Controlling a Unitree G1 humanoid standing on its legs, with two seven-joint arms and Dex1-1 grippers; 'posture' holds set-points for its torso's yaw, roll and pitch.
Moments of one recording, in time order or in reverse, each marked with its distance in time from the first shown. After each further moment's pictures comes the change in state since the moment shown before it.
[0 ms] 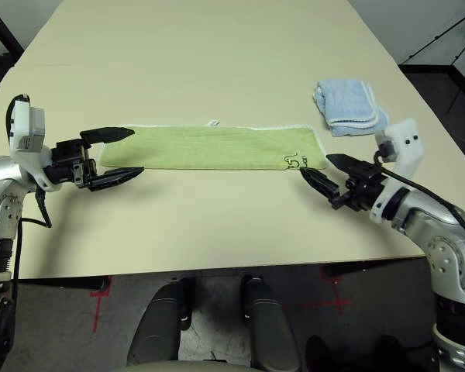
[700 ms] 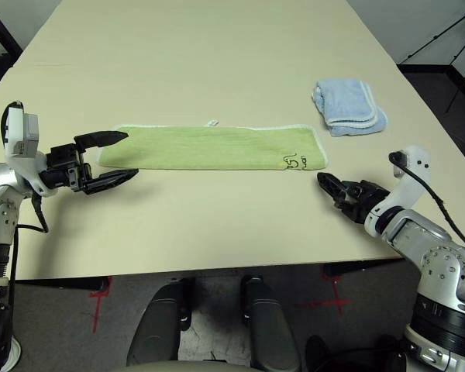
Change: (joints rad) left arm 0.008 0.018 0.002 0.014 -0.001 -0.023 -0.010; right arm -0.086 0.264 -0.131 0.075 0.127 0.230 -0.392
